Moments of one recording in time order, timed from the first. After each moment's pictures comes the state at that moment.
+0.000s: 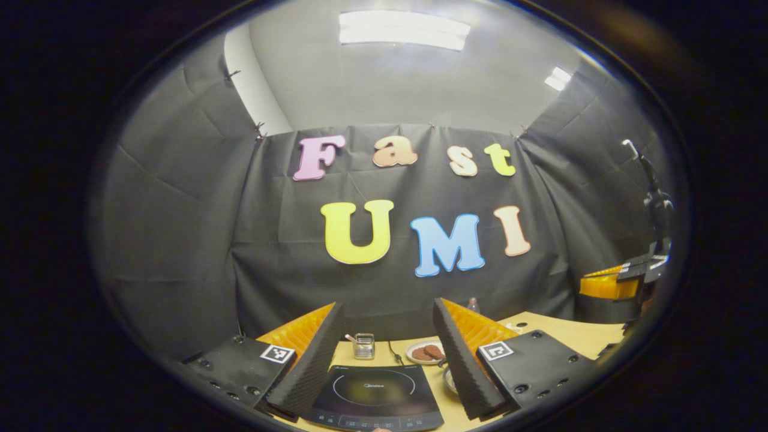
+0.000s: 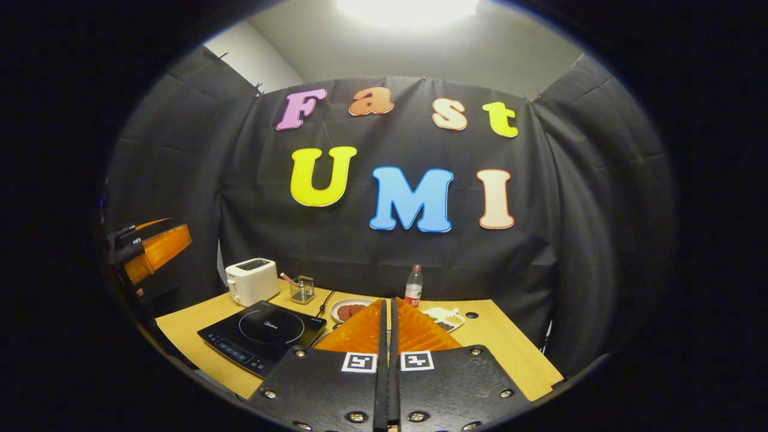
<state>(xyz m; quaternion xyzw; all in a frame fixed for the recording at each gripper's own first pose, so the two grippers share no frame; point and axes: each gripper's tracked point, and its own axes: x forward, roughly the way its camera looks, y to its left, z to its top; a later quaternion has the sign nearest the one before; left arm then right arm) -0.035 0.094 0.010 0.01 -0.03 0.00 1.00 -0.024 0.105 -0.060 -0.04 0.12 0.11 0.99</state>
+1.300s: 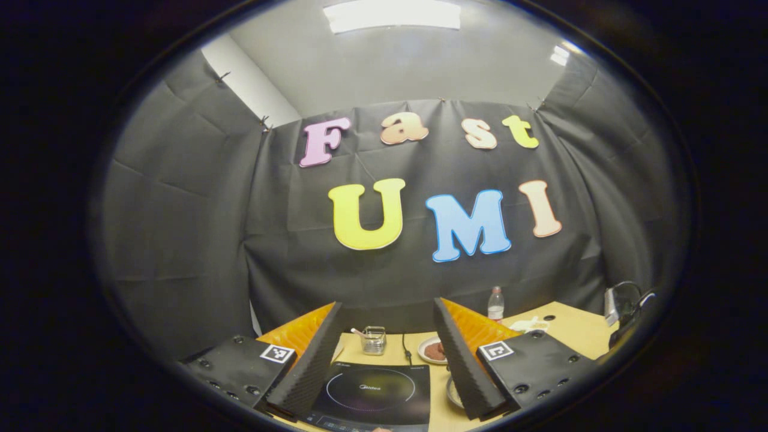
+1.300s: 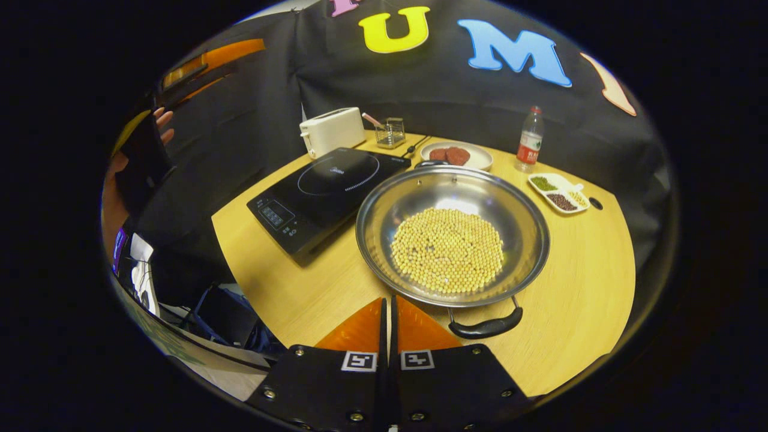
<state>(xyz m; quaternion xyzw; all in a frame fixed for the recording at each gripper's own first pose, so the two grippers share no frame) 0.047 0.048 -0.017 0.04 0.02 0.08 1.00 -0.066 0.119 -0.298 -0.07 0.46 0.35 0.81</state>
